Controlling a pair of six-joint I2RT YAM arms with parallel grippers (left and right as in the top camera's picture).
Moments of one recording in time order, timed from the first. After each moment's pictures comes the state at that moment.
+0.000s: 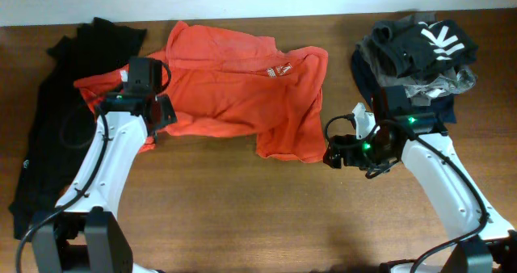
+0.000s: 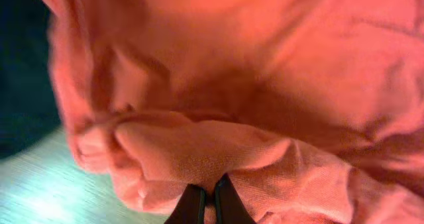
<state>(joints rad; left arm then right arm) -0.07 1.67 1.29 -0.78 -0.27 -0.36 0.07 1.47 1.04 -0.98 -0.36 0.13</state>
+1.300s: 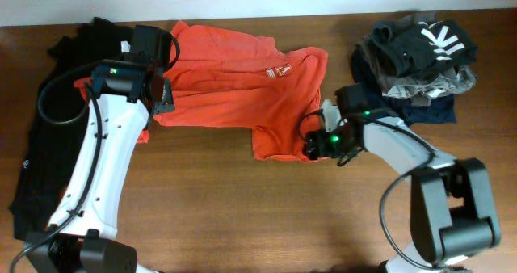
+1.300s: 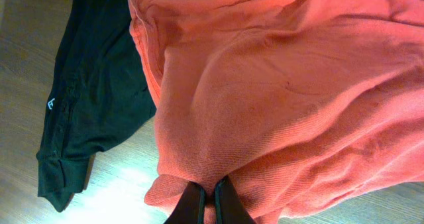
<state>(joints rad) -0.17 1.67 1.67 -1.22 -0.42 -0.31 0.19 1.78 1.03 -0.60 -0.33 0.11</state>
